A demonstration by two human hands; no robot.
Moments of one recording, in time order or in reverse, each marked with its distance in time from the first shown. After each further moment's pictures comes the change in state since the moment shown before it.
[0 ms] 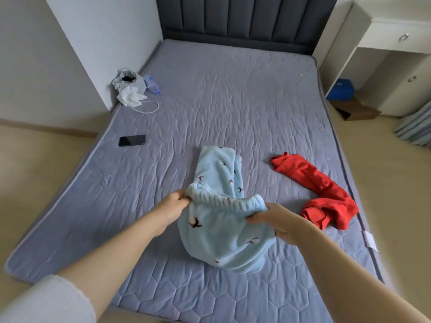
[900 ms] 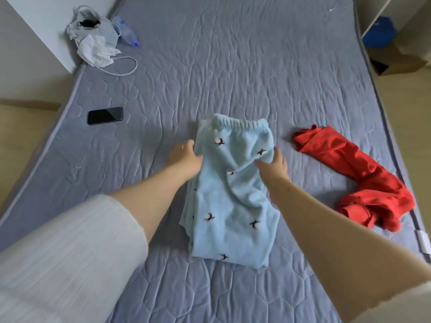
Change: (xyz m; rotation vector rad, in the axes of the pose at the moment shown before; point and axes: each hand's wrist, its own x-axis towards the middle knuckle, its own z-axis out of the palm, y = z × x) left_hand 0.261 0.008 0.025 0.582 0.210 0.004; right_hand 0.252 -0.032 -0.002 -0.059 0.546 -0.044
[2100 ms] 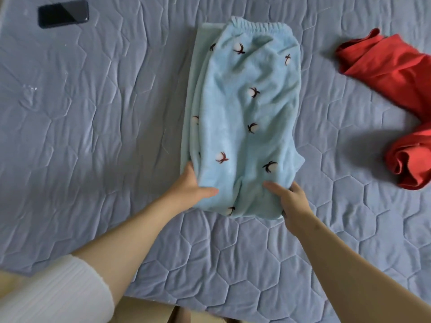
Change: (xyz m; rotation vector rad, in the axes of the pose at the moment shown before) left_hand -0.068 -0.129 0.187 -0.606 -0.439 -0.035; right_hand -0.007 0.235 0.064 0.491 -0.180 0.335
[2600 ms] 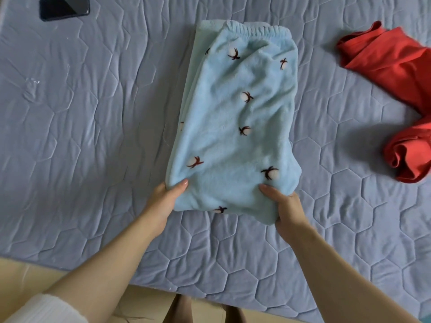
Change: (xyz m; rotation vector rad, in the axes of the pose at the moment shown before) left_hand -0.039 -0.037 -0.006 -0.474 0.311 -0.186; right_hand -0.028 0.015 -0.002 0.186 -0.180 0.013
